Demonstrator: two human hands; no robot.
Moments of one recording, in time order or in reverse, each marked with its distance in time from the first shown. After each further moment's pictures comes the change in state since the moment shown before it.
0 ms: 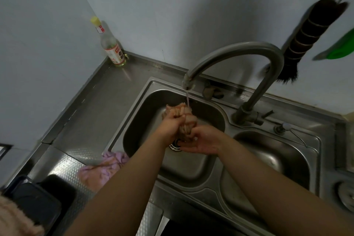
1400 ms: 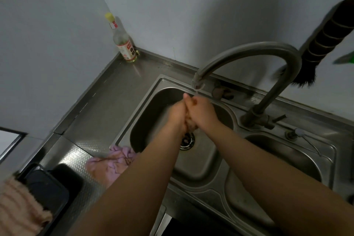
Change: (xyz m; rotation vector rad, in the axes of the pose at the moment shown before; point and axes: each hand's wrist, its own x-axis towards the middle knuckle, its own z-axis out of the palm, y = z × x) left_hand -0.008 0.035 0.032 -0.155 0.278 -0.137; right_hand 0.014 -0.042 0.048 -1.010 0.551 -0.650
